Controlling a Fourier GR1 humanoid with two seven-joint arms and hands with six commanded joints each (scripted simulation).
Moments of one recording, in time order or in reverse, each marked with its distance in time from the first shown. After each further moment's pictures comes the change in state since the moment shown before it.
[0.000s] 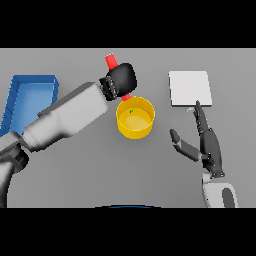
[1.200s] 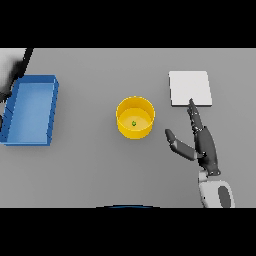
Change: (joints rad) left arm -0.457 0.177 0.465 0.438 0.198 0.013 0.102; right arm -0.022 0.010 0.024 0.013 0.002 0.016 -0.030
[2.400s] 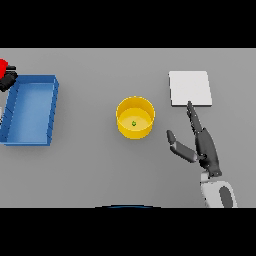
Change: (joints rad) left arm 1.018 0.046 0.601 -0.547 0.750 0.386 0.503; right arm 0.006 -0.038 0.013 0.010 0.023 0.019 -0.020
